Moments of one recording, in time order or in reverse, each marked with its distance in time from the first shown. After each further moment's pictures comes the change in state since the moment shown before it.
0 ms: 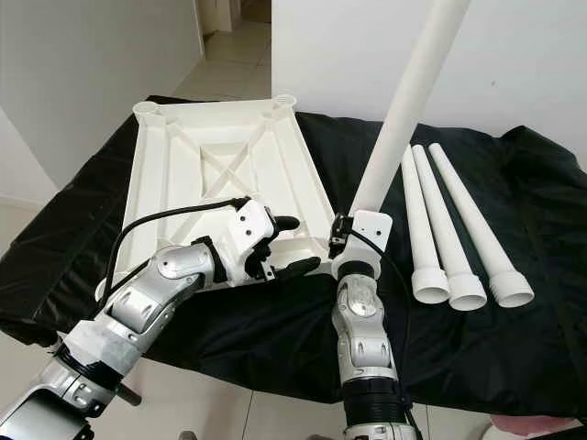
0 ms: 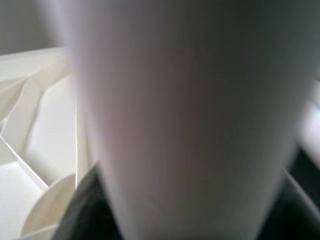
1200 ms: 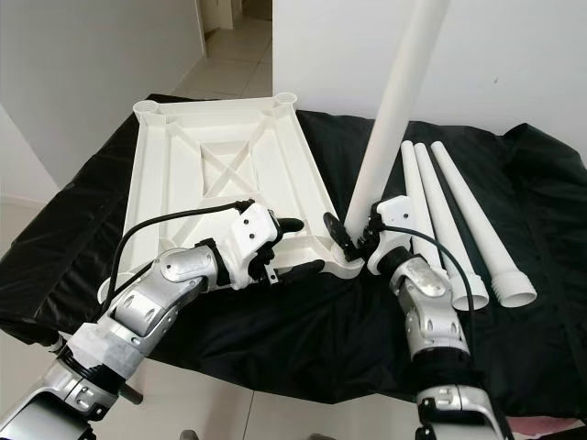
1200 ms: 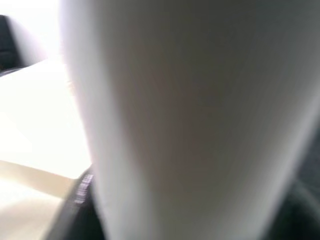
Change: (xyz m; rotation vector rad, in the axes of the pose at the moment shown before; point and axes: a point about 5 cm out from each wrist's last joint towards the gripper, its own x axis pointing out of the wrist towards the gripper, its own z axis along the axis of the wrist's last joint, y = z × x) left arm 0.004 -0.006 0.001 0.005 -0.020 -0.016; right arm 0.033 -0.043 0.016 -0.166 -0.019 0.701
